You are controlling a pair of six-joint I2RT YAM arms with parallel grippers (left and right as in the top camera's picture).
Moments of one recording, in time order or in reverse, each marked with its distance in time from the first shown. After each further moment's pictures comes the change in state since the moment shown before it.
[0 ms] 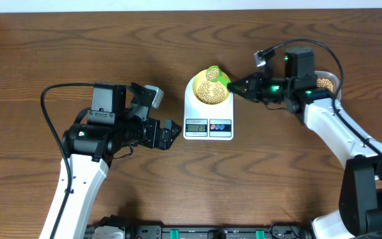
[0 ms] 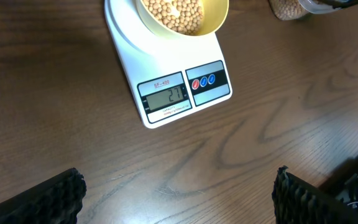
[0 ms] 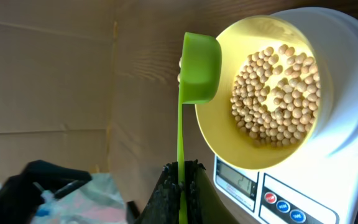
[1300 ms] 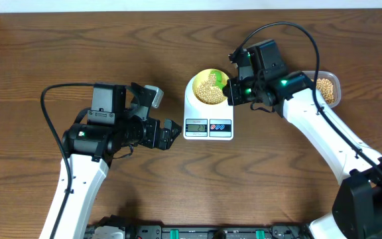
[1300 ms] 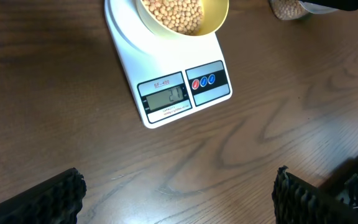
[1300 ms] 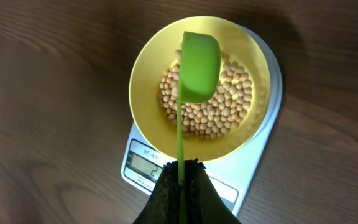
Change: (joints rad) left arm 0.000 0.000 0.000 0.000 0.000 0.000; right arm 0.204 0.000 0.268 -0.492 0.563 -0.381
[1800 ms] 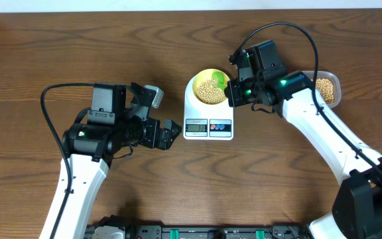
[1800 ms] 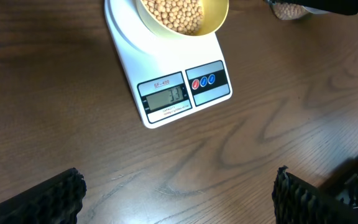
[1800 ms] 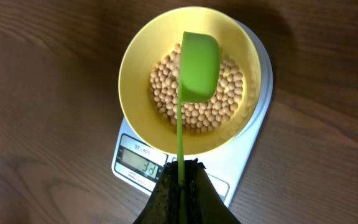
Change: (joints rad) left arm 0.000 0.000 0.000 0.000 0.000 0.000; right arm 0.003 0.000 0.002 -0.032 0.025 -0.019
